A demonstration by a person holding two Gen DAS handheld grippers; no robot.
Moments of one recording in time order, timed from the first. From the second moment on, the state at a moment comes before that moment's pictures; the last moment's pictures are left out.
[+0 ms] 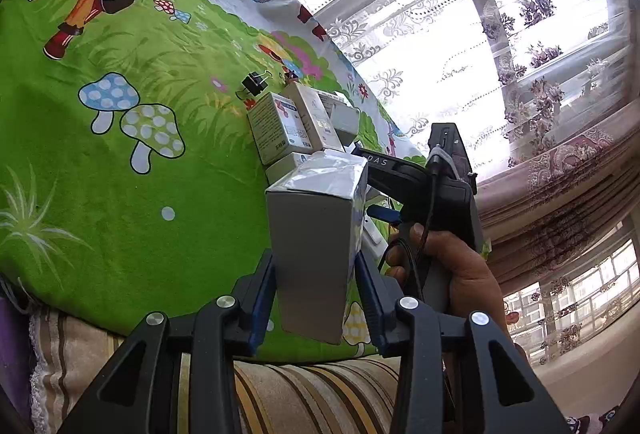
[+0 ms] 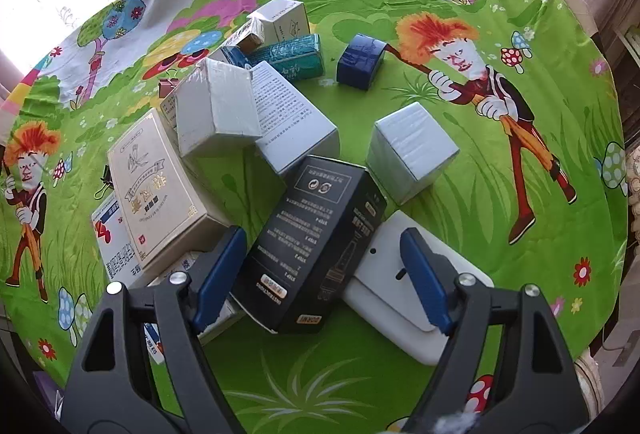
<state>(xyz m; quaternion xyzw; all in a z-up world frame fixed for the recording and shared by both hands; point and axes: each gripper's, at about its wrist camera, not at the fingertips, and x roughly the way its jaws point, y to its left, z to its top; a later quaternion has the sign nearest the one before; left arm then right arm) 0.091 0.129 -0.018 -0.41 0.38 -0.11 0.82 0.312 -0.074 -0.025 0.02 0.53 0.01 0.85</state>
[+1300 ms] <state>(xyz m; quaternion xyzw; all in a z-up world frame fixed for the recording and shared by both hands) -0.009 0.168 0.021 -0.40 0.32 -0.02 0.86 0.144 -0.036 0.071 -0.04 0.44 0.24 0.86</state>
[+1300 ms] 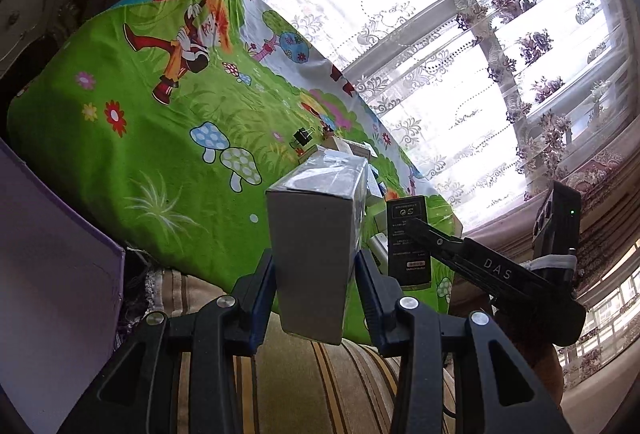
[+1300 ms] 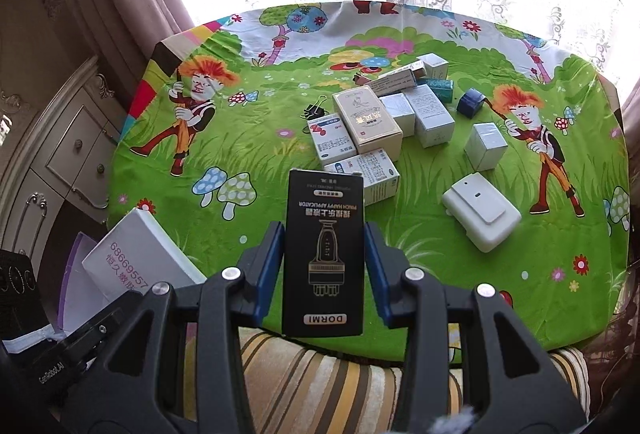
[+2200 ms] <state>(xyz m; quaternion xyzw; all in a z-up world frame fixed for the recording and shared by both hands) -0.146 0.286 0.008 -0.45 0.30 0.22 0.81 -0.038 0.146 0.046 -0.22 0.42 0.47 0.75</state>
